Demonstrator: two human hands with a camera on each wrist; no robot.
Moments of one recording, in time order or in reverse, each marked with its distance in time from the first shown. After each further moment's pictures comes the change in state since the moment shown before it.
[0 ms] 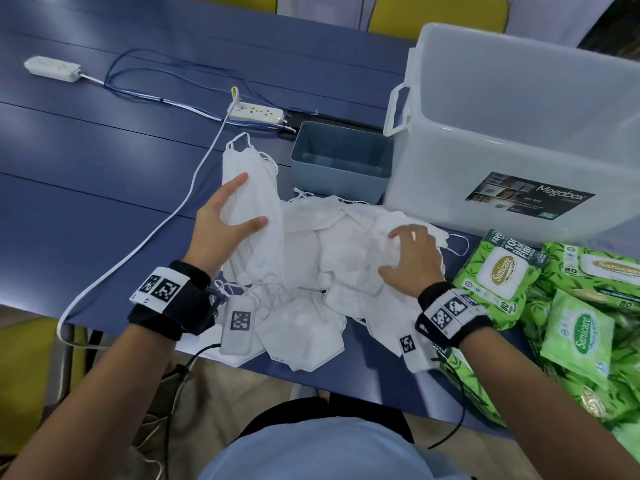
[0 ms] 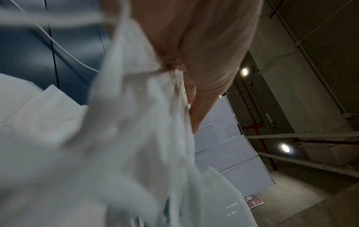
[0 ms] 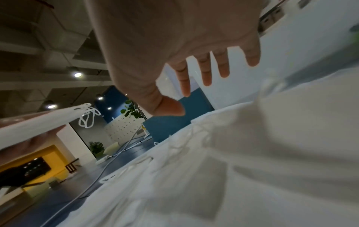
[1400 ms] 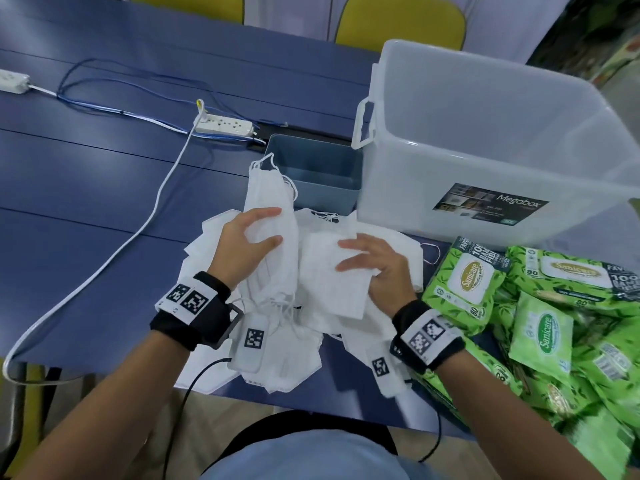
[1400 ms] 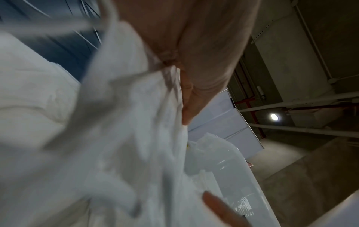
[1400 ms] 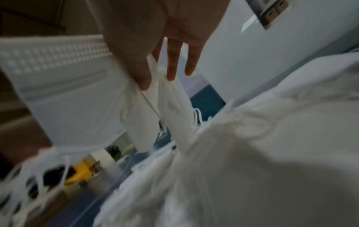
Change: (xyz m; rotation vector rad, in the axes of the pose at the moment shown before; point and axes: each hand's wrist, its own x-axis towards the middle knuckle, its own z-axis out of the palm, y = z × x) left_hand 0.014 0.002 0.063 0.084 -0.150 0.045; right_hand -0.008 0.000 0.006 0.632 0.286 -0.560
